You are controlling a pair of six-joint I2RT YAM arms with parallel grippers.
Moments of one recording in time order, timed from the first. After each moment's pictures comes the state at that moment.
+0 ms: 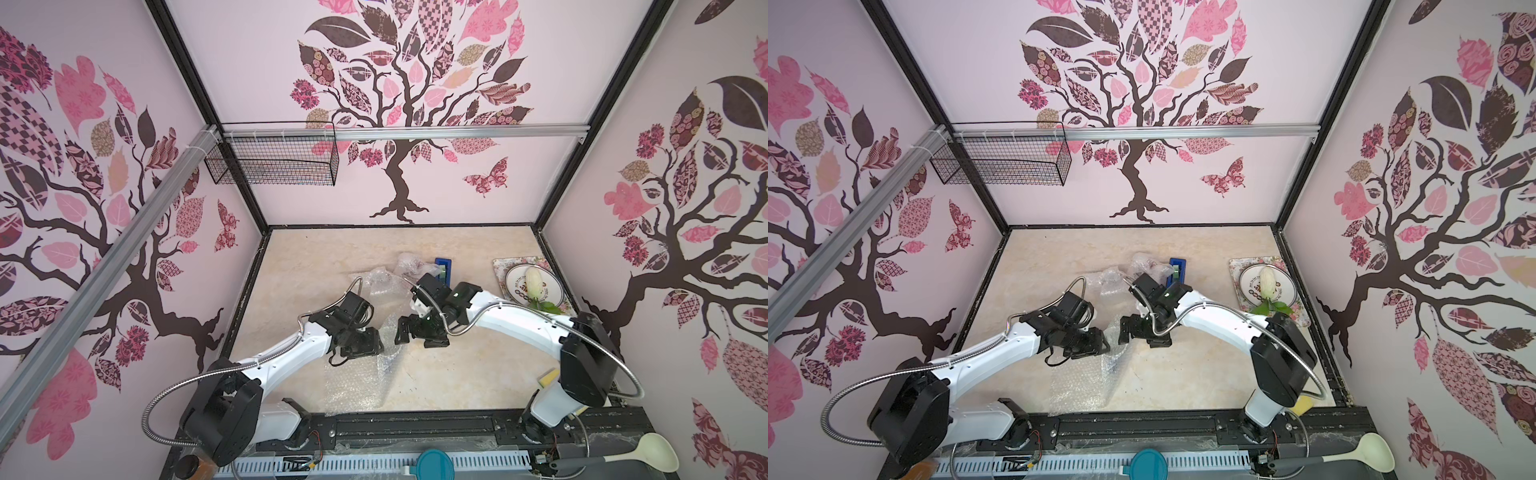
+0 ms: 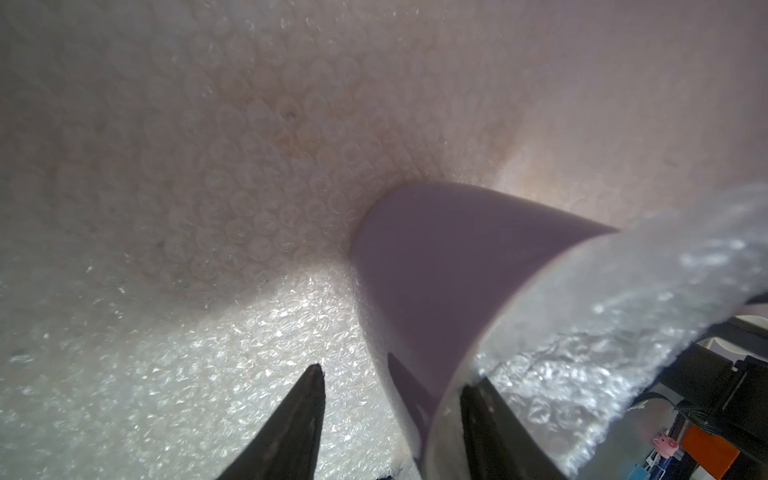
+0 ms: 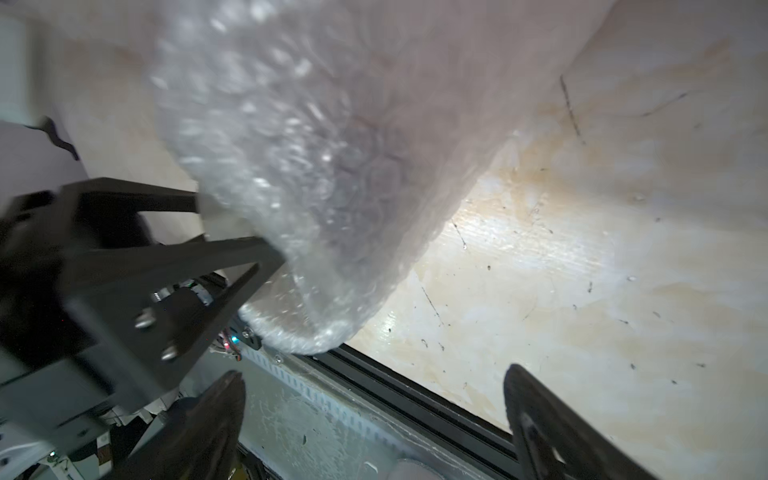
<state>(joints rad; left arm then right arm) -0.59 1.31 0.75 -0.64 0.30 -0.62 0.83 1.67 1.19 -0.78 -0.37 0.80</state>
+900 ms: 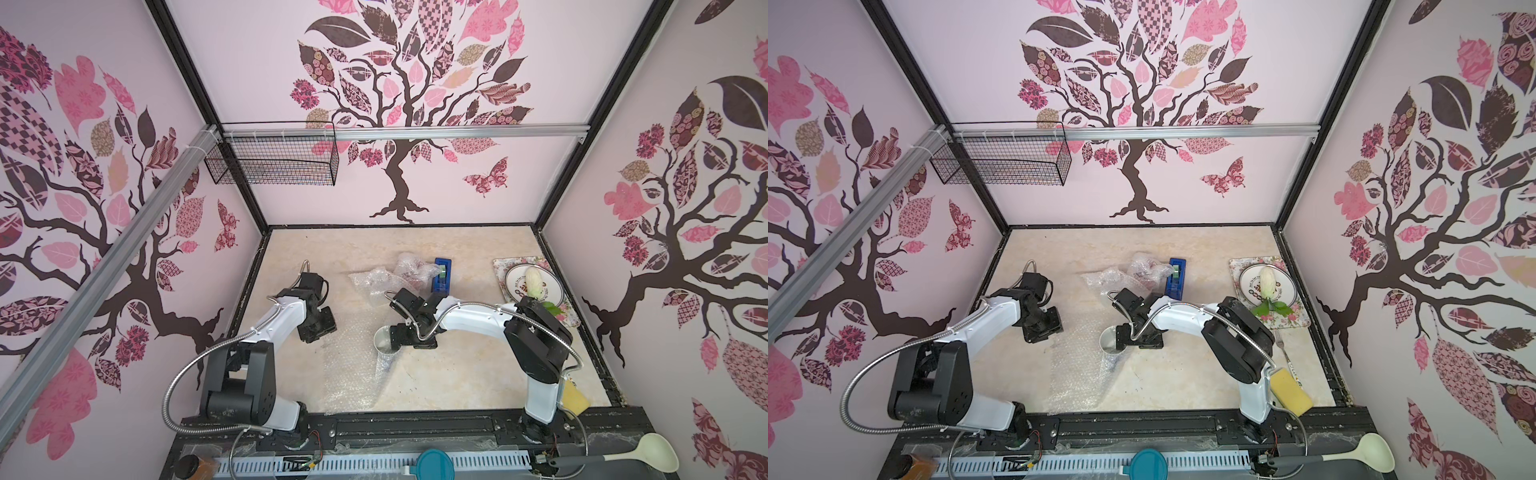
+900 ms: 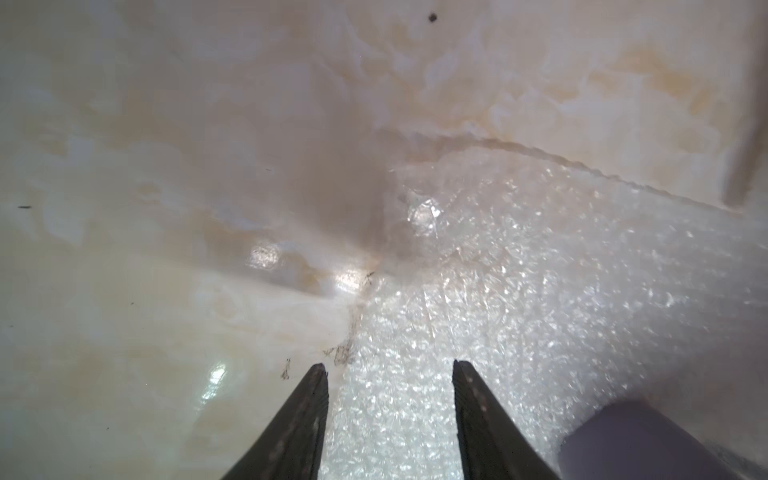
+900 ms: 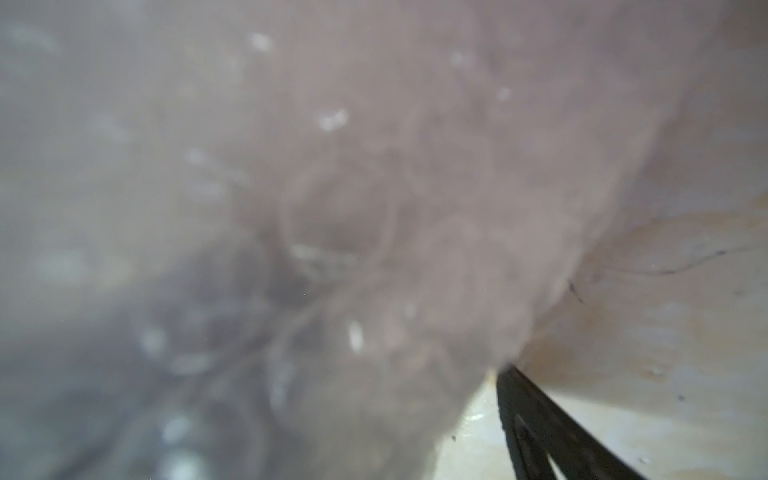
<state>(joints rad) -0.11 1.51 0.88 -0.79 0.08 -0.49 0.89 1.89 1.25 -0.69 -0.13 0.81</state>
